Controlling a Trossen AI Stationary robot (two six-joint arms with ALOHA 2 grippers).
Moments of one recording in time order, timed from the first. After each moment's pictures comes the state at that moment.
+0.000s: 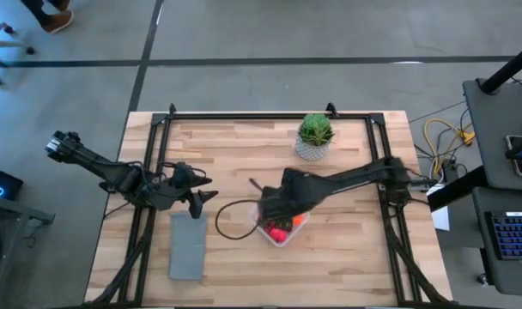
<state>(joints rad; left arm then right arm) -0.45 0.88 0.81 -0.55 -0.67 -0.83 0.25 2.04 1.93 -1.35 0.31 0.44</state>
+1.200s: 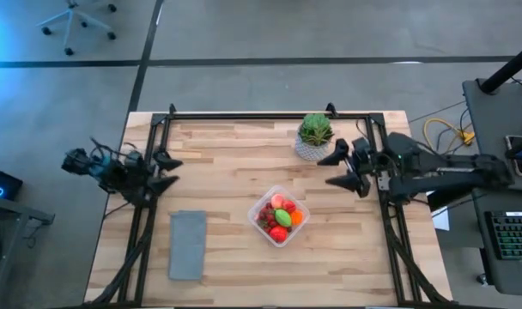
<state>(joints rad) -0.43 0.13 0.26 0.23 -0.48 -0.15 -0.05 0.72 0.62 0.13 -0.28 0.39</state>
